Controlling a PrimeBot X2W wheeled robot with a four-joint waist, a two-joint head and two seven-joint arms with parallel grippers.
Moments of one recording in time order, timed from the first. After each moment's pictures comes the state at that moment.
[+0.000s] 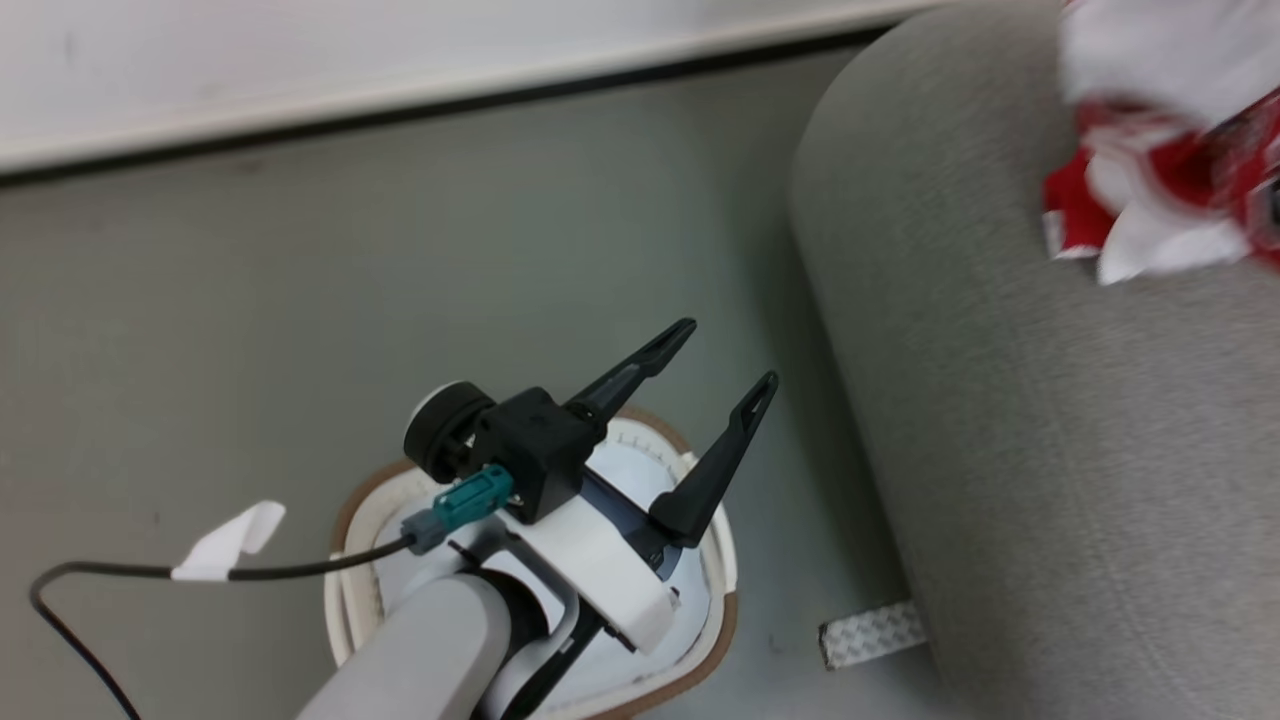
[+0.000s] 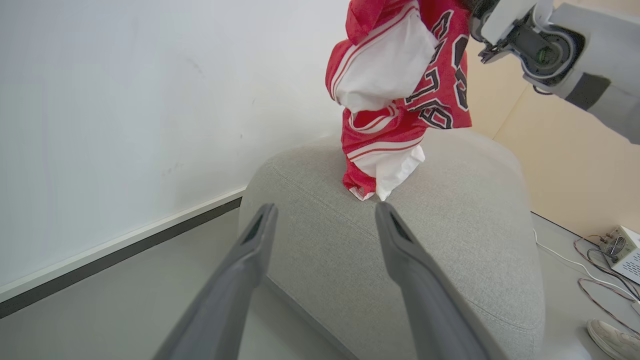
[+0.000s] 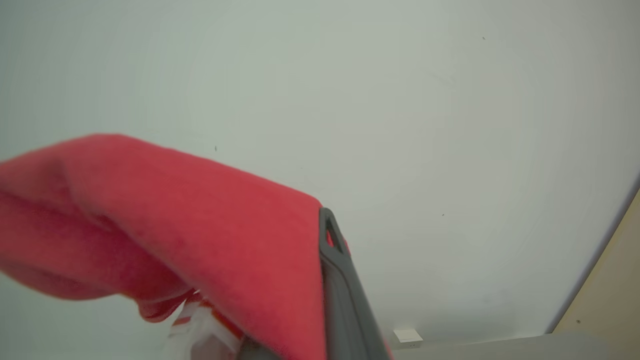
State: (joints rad) left arm -0.49 0.20 -0.59 -0.10 -0.35 -0.06 0.07; right arm -0.98 -0.29 -0.01 0.53 0.21 0.13 -0.18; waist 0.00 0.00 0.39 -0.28
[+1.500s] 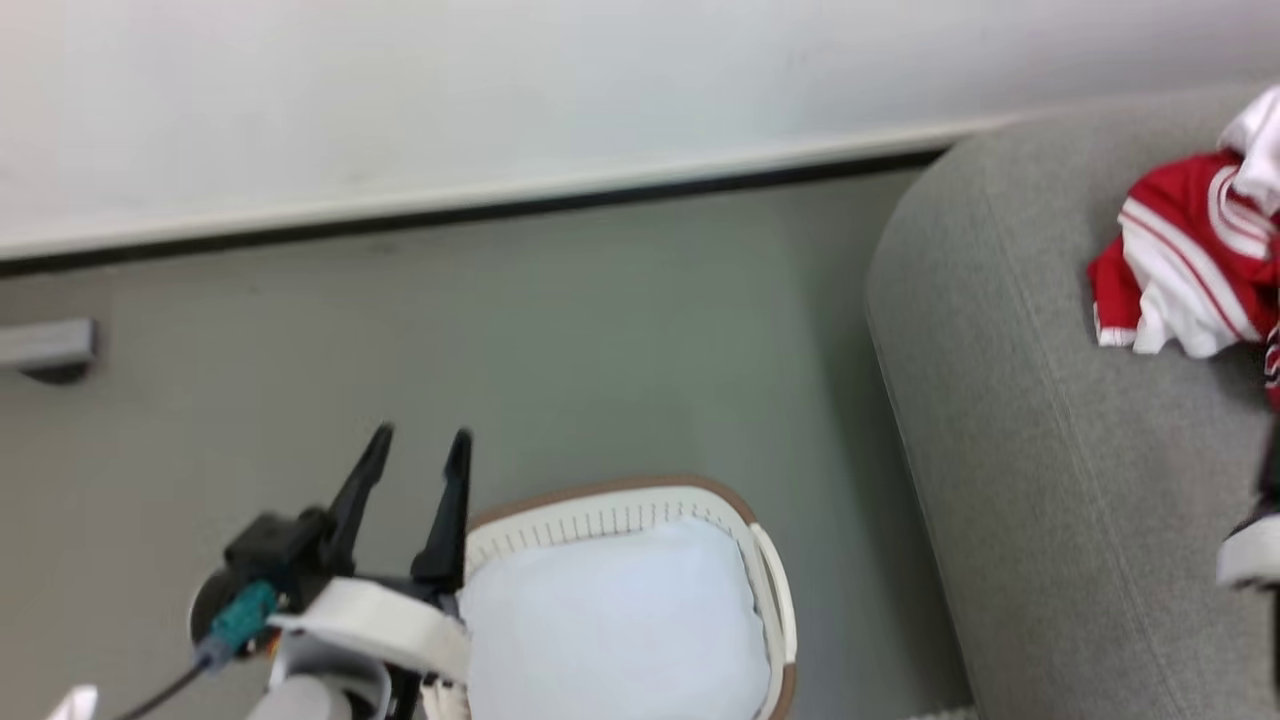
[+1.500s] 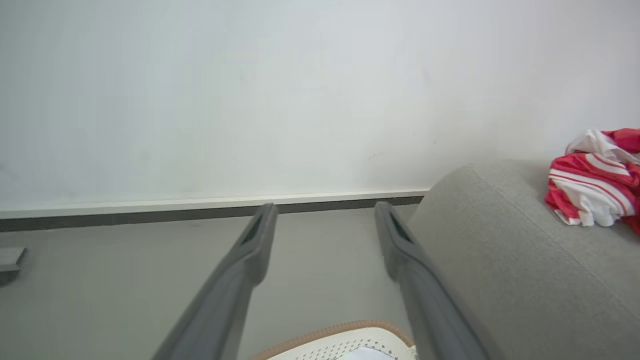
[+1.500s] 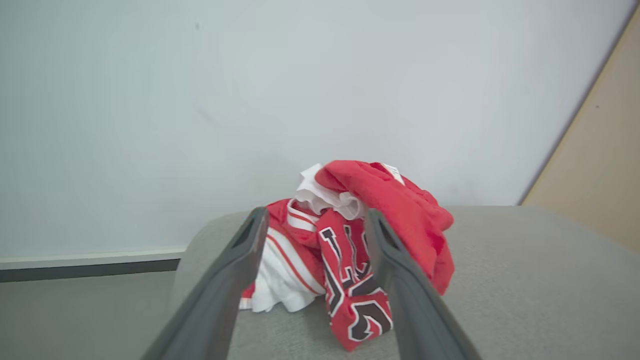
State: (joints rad) left arm -0.27 0.28 -0.36 0.09 -0.44 0.10 -0.20; right arm -0.43 -0.10 -0.42 0.39 -0.07 0.13 -0.26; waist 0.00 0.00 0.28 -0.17
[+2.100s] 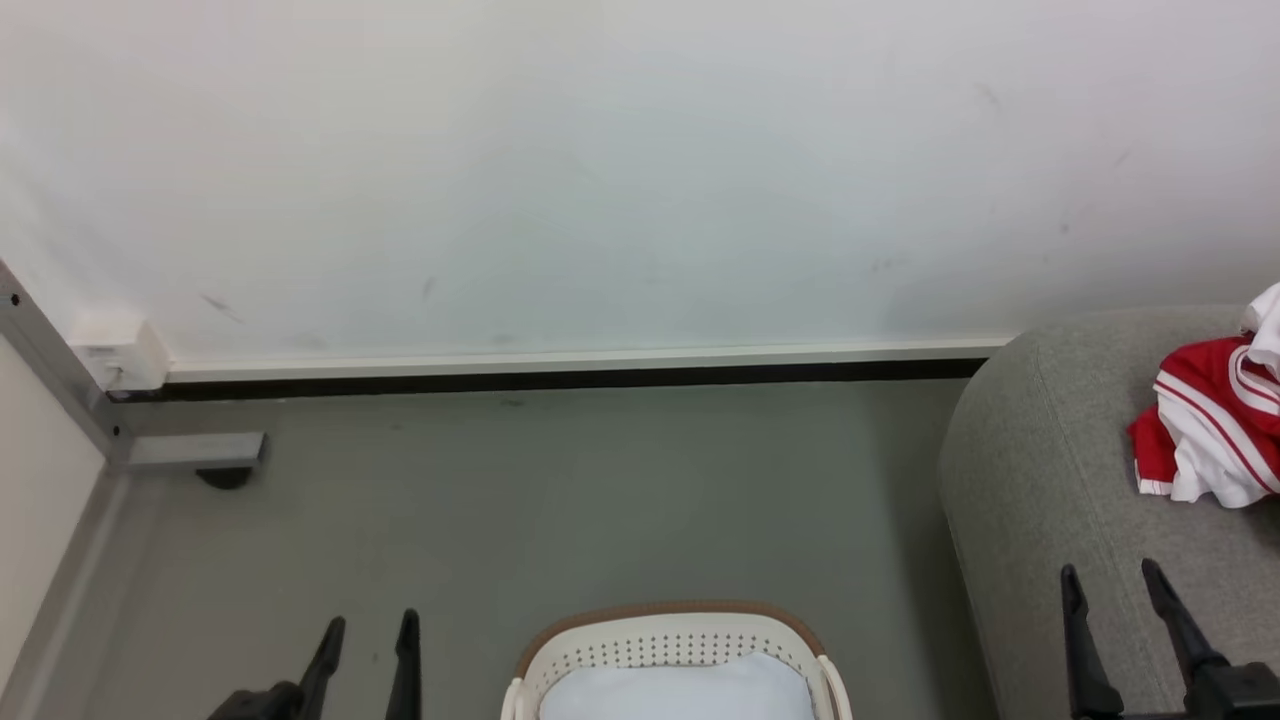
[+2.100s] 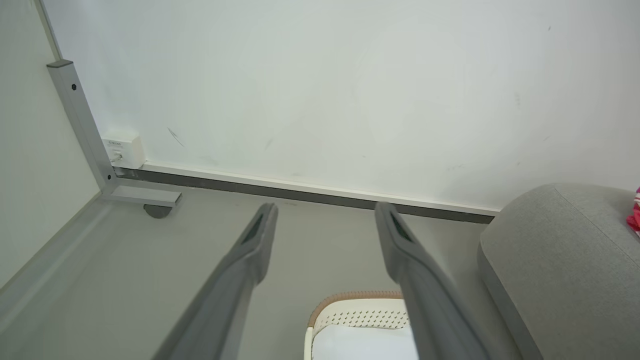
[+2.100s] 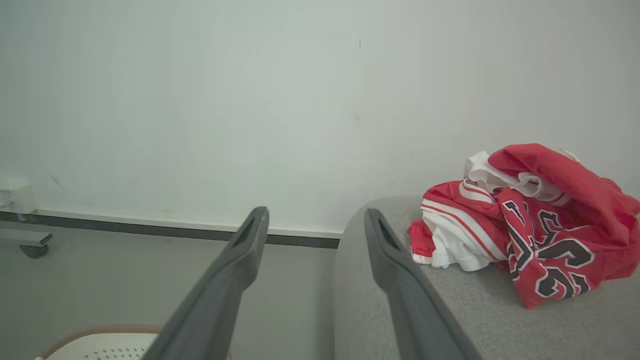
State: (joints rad) left arm -0.01 0.15 -0.17 0.26 -0.34 0.05 -0.26; right arm -0.04 -0.05 -0.09 0.26 0.05 0.13 -0.26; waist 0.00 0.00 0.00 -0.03
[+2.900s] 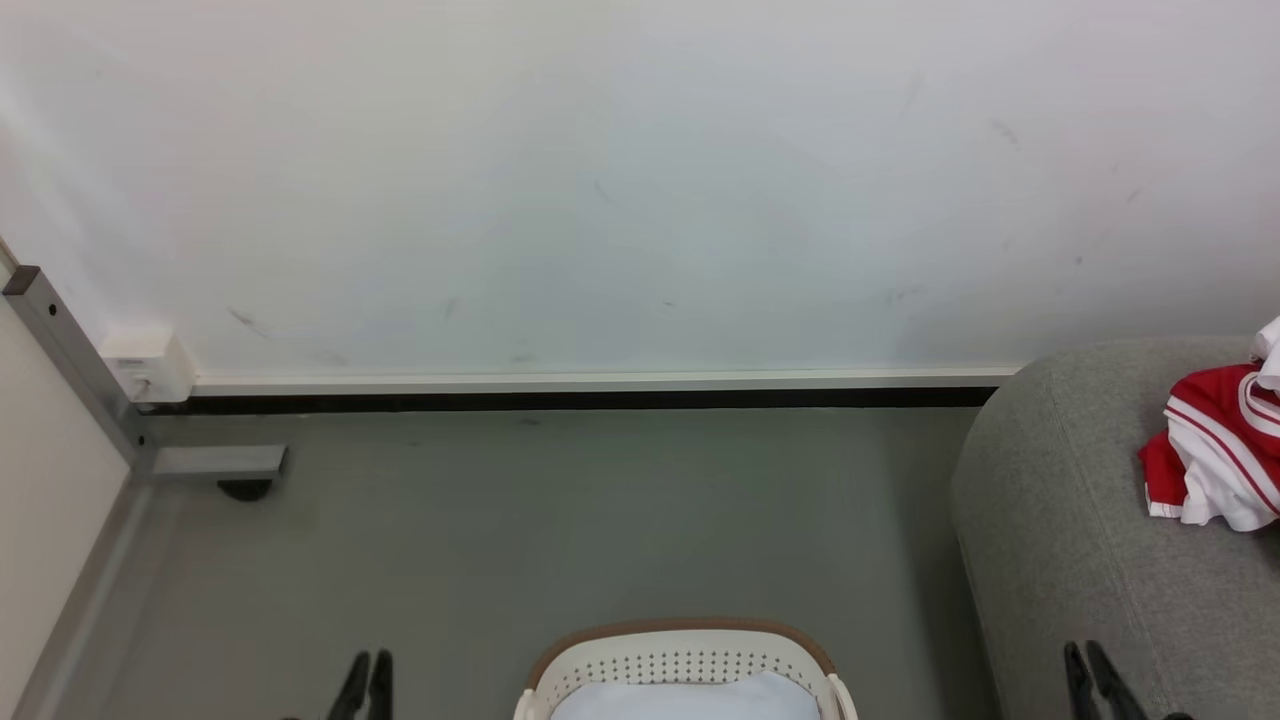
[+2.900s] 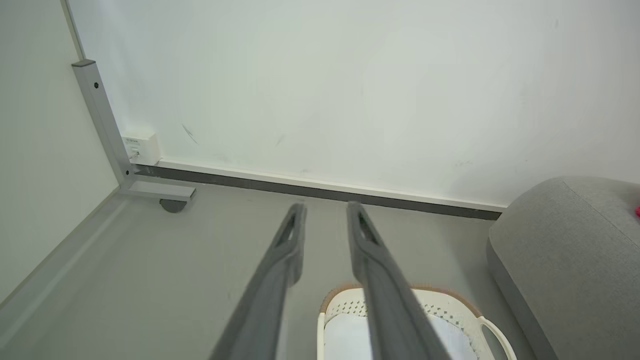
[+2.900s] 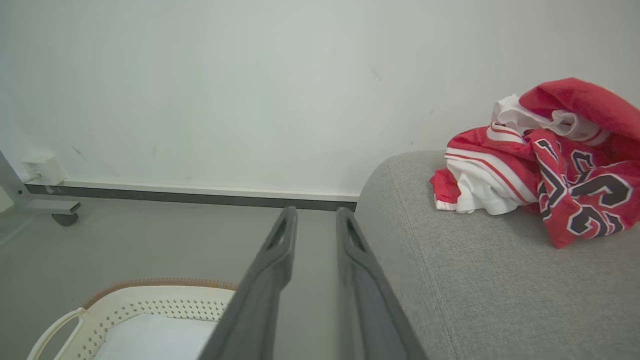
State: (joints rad) left arm 0.05 0.06 -0.03 0.29 -0.20 -0.06 -0.26; right arm 0.03 -0.04 -0.06 0.34 0.08 0.13 -0.26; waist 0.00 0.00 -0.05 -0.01
